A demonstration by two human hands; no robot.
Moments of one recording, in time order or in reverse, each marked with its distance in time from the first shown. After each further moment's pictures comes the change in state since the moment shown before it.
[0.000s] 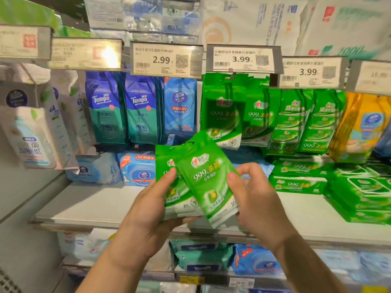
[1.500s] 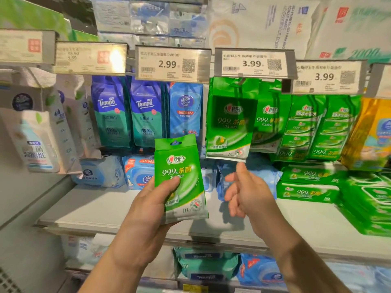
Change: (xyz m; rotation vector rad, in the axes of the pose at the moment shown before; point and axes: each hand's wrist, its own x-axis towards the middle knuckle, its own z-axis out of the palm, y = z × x) left_hand 0.007 0.005 -0.006 -0.010 0.021 0.158; right_hand 0.050 0.020 0.019 0.258 -0.028 0.305
